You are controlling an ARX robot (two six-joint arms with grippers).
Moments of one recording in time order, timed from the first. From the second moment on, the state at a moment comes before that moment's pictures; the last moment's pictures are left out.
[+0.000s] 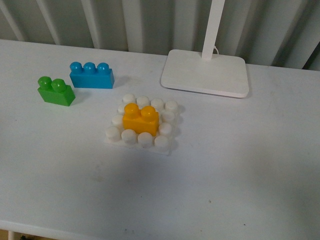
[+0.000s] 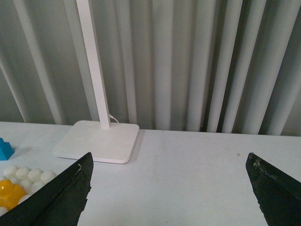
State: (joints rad) left arm 0.00 0.47 0.01 0.47 0.00 -0.01; right arm 0.00 0.00 0.01 0.00 0.00 0.00
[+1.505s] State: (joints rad) left arm 0.00 0.01 0.01 0.00 0.00 -0.01; right arm 0.00 0.00 0.01 0.00 0.00 0.00
